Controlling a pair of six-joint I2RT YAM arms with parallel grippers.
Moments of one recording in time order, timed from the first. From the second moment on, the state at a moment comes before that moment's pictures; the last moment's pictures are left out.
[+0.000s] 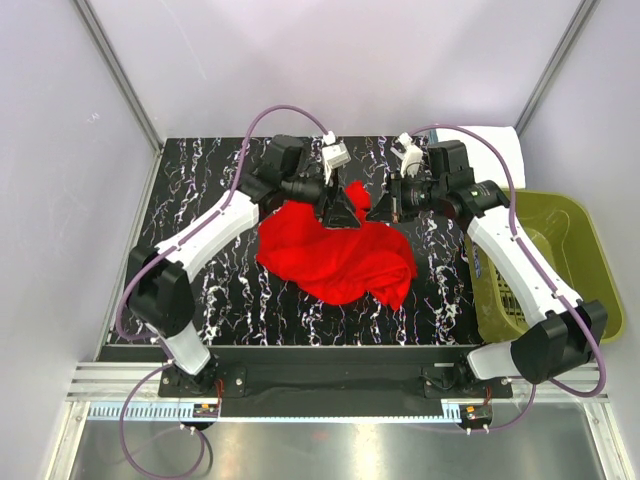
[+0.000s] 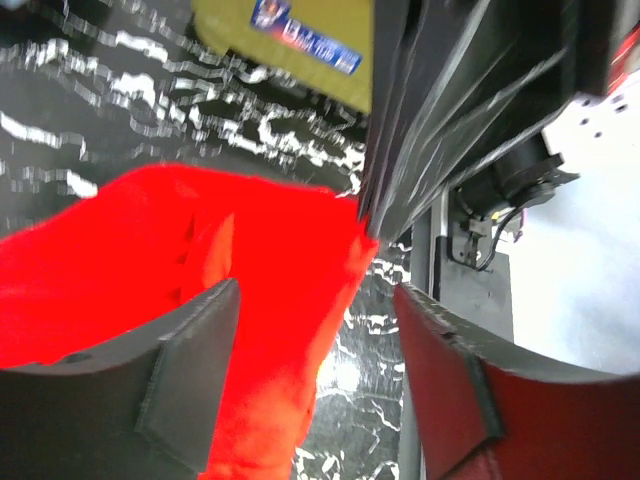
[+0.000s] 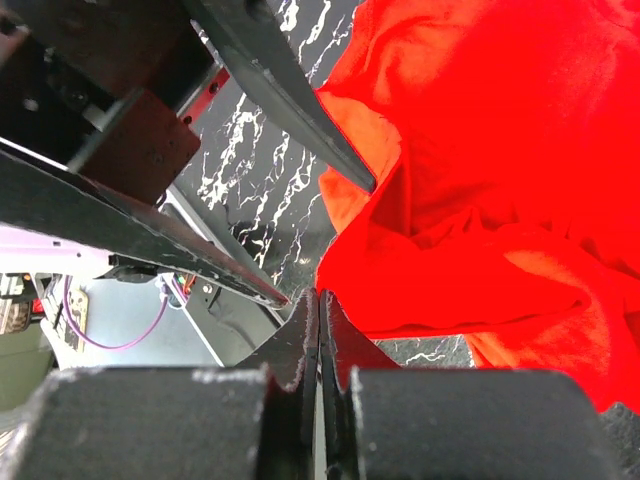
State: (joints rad) left arm -0.56 1.68 1.46 -0.30 0.95 0.00; right arm 0.35 1.38 1.37 -0.67 -0.65 0.29
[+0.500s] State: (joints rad) left arm -0.58 1.76 1.51 -0.29 1.05 0.00; right arm 0.35 1.38 1.36 -0.64 -0.67 0.30
